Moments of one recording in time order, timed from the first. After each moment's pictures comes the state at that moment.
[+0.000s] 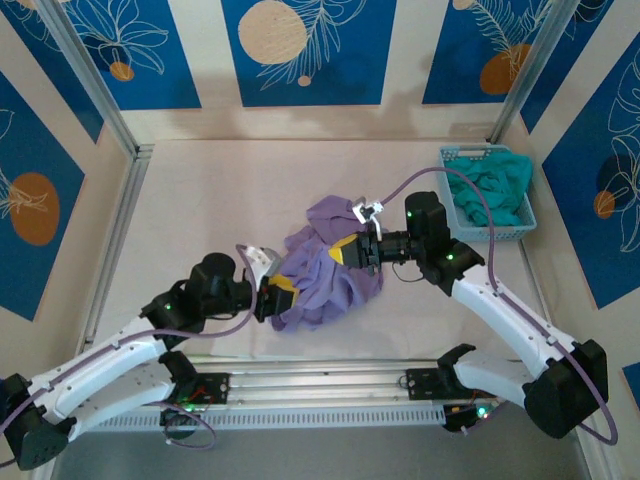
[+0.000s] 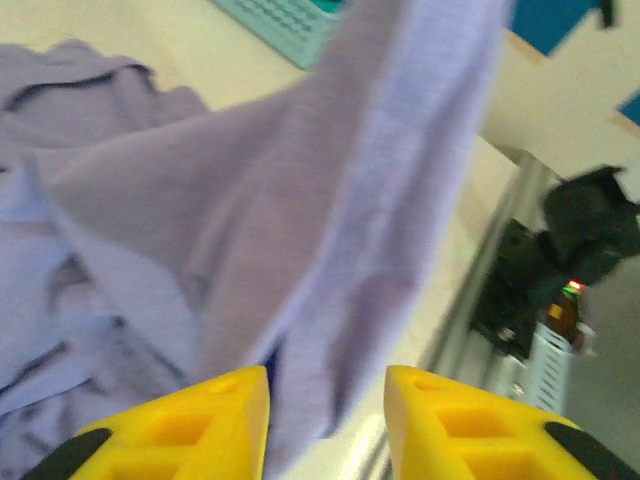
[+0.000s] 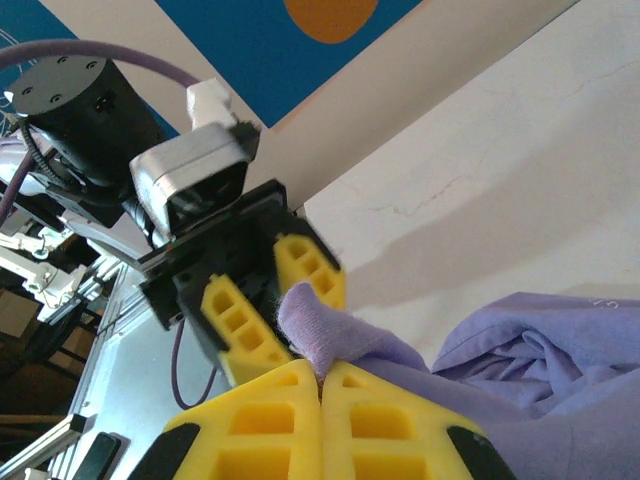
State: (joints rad) left arm -0.84 0.79 0.60 -0.26 0.36 -0.28; right arm 0.50 1.07 0.85 -0.18 -0.96 0.30
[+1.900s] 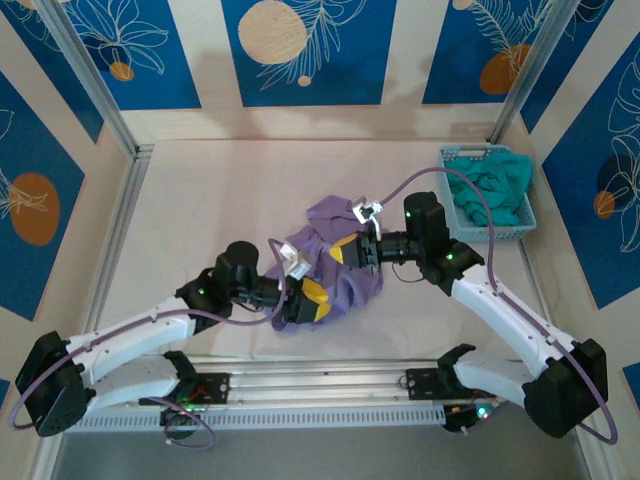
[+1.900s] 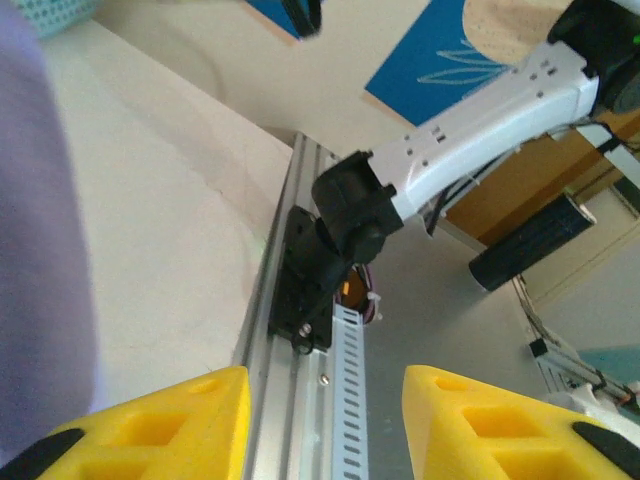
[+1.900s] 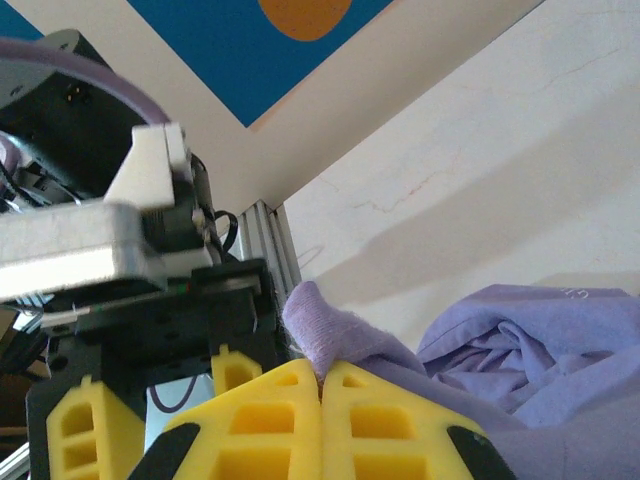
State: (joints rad) left arm -0.88 1.04 0.63 0.09 0.78 -0.38; right arm 0.50 1.07 0.85 -0.21 -0.91 0.28
